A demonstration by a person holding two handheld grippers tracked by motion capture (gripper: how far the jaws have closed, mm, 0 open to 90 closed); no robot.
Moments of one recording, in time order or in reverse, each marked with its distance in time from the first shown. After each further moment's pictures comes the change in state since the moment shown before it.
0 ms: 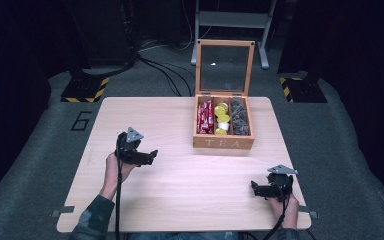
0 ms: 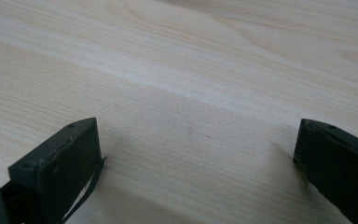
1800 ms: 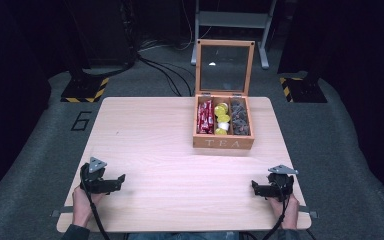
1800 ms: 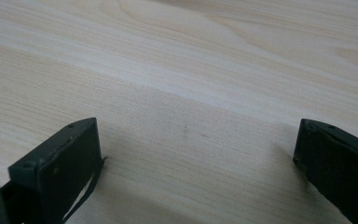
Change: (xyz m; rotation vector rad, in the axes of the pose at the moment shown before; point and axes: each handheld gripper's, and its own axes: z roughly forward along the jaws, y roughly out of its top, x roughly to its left) left arm 0.034 -0.117 -0.052 0.051 0.138 -0.180; right arm 0.000 0.000 0.000 -0.004 -0.012 0.022
